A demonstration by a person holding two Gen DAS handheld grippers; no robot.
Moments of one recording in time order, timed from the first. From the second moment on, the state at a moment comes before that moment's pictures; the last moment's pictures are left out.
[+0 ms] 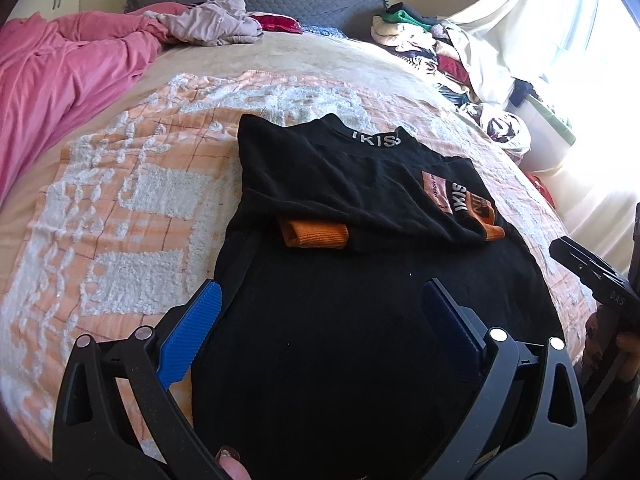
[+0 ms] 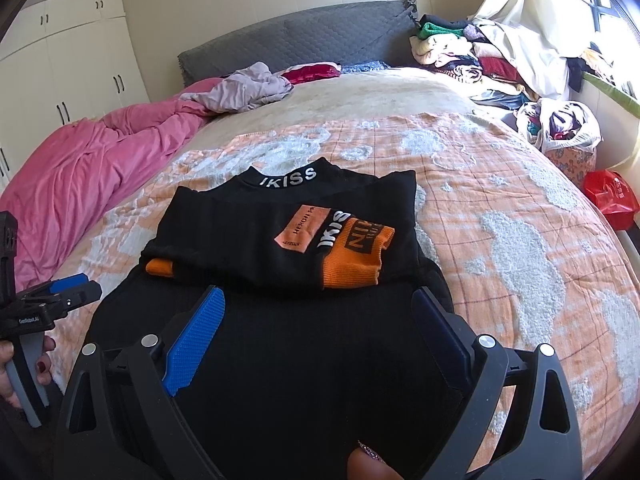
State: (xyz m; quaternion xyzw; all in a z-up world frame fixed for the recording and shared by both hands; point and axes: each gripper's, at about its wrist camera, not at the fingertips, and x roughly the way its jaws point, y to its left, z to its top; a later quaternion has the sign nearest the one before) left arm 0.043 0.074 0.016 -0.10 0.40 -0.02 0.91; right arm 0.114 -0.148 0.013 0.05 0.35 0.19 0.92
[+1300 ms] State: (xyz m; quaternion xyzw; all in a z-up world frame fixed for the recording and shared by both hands) left arm -0.043 0.110 -0.039 -0.14 0.46 0.01 0.88; right arm 0.036 -0.203 -0.056 0.02 0.47 0.13 0.87
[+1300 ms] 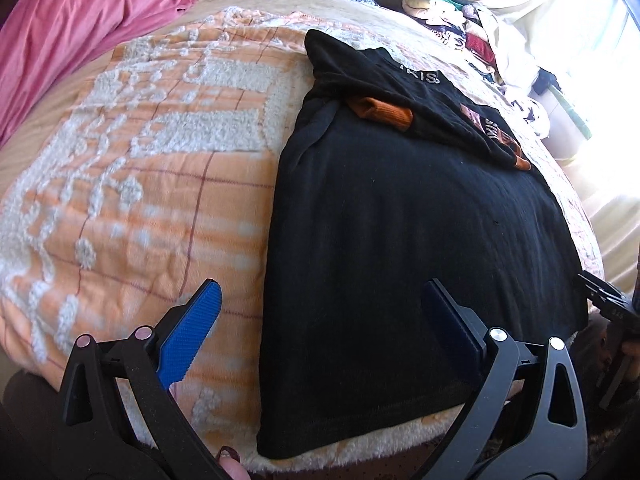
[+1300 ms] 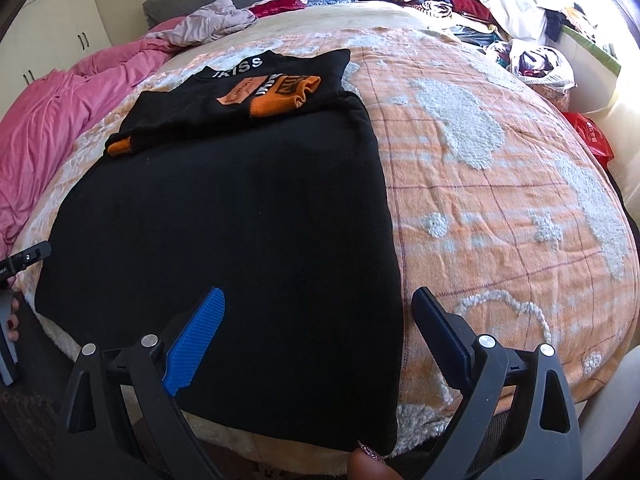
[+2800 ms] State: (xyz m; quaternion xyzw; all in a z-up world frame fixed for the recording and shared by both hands) left arm -0.075 0.123 -0.049 -0.21 0.48 -0.05 0.85; right arm 0.024 -0.236 0.021 0.13 0.34 0.24 0.90
